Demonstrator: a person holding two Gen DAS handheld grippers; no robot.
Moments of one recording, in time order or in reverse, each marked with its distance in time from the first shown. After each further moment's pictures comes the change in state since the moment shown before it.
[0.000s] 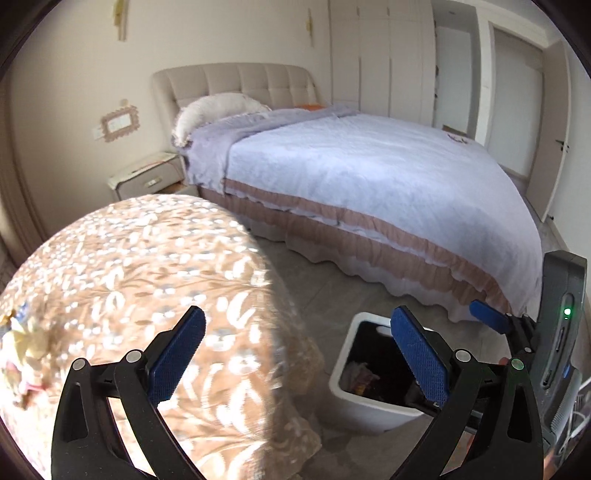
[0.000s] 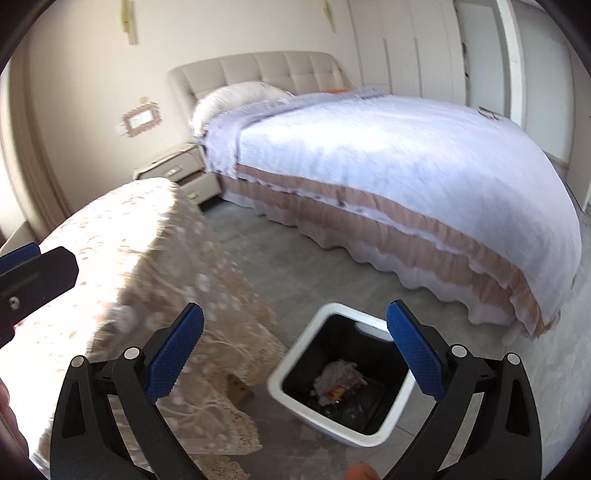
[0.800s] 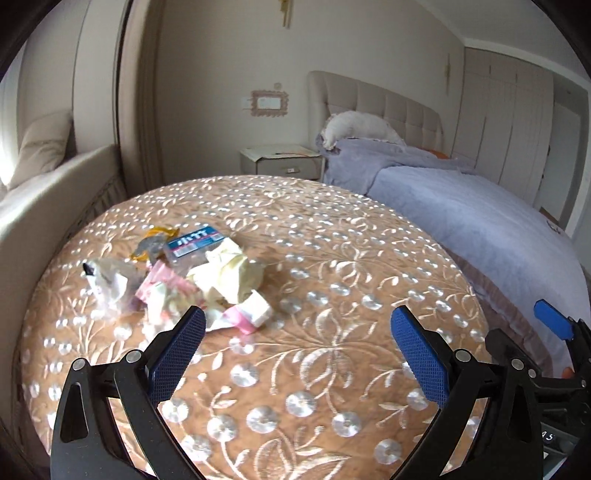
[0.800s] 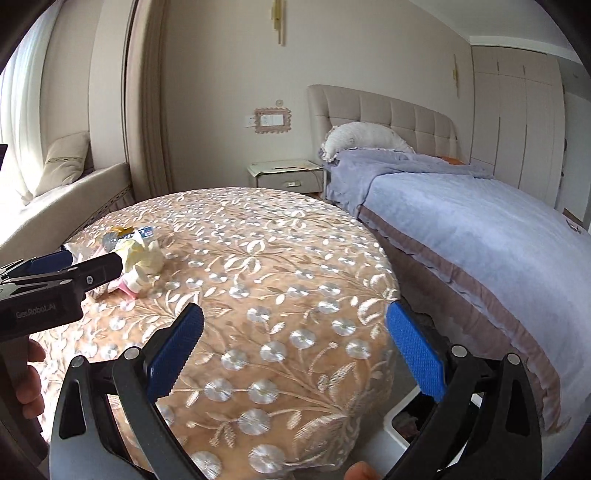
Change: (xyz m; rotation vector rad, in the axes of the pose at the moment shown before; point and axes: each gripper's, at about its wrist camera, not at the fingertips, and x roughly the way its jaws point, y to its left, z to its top) left arm -0.108 0.228 -0.073 -0.376 -0.062 0.312; right arm -0.067 0.207 0.000 -0.371 -0.120 0.267
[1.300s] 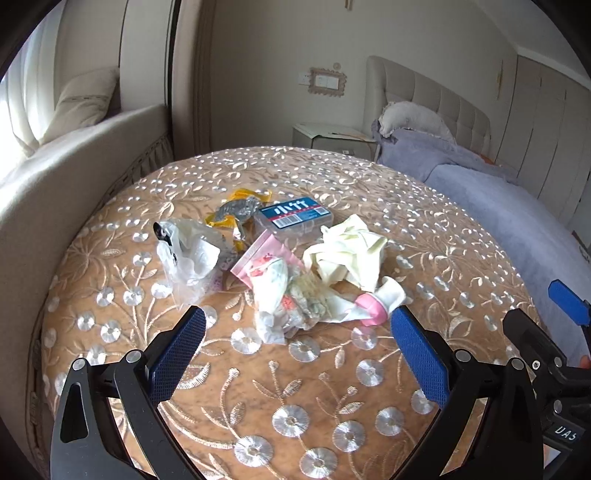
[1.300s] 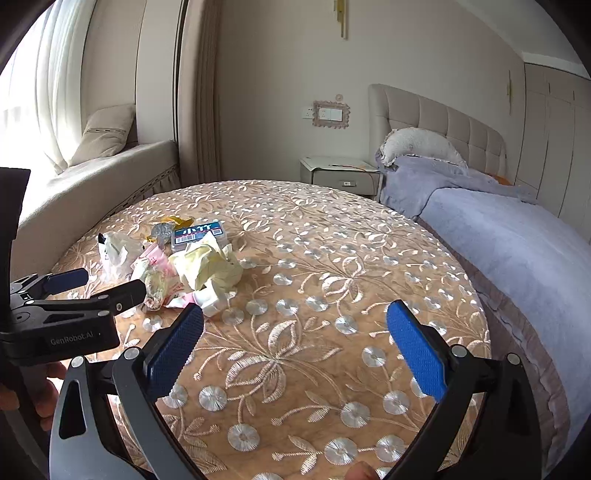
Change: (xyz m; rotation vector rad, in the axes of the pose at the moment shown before) left arm 0.028 0.090 -0.007 -0.108 0.087 0.123; right arm 0.045 0.098 0.030 -0.122 0.036 0.134
